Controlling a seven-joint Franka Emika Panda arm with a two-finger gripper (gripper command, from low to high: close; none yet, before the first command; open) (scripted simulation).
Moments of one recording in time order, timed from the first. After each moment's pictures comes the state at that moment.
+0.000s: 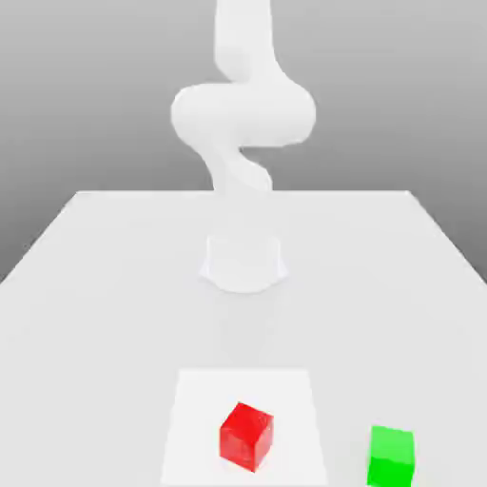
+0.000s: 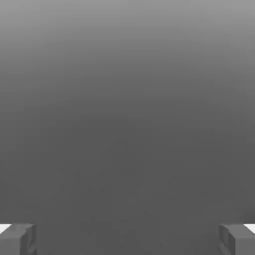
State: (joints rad) arm -0.03 -0.71 0.03 -2.33 -0.01 2.34 0.85
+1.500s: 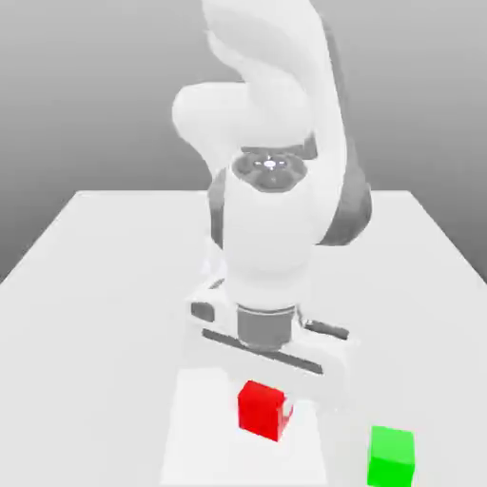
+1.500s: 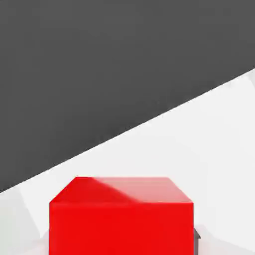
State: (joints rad) arm -0.04 0.17 0.24 -2.47 -0.08 2.63 1.32
